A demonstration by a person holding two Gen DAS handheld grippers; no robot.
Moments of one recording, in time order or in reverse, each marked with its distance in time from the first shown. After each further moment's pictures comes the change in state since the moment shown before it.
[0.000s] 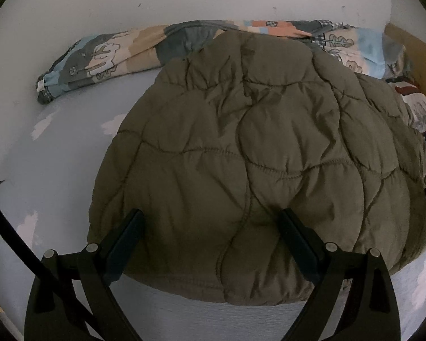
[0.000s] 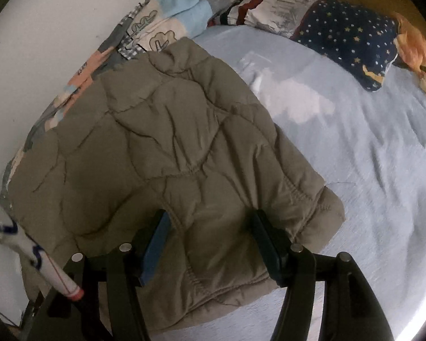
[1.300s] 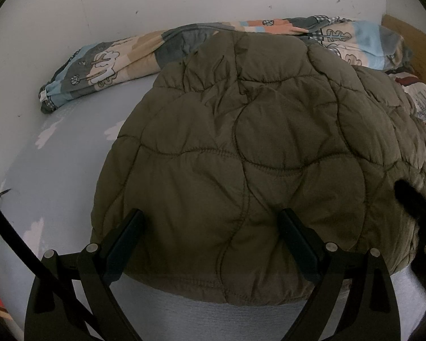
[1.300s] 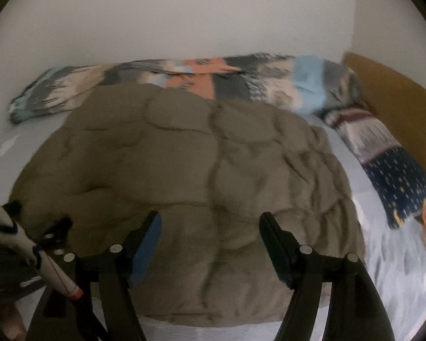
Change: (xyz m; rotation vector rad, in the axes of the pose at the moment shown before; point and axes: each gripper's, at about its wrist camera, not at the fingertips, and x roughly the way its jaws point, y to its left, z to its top) left arm 0.000 -0.008 -0.004 0.041 -0.014 0.035; right arm -0.043 0.142 -0.089 -0.673 -0.270 0.035
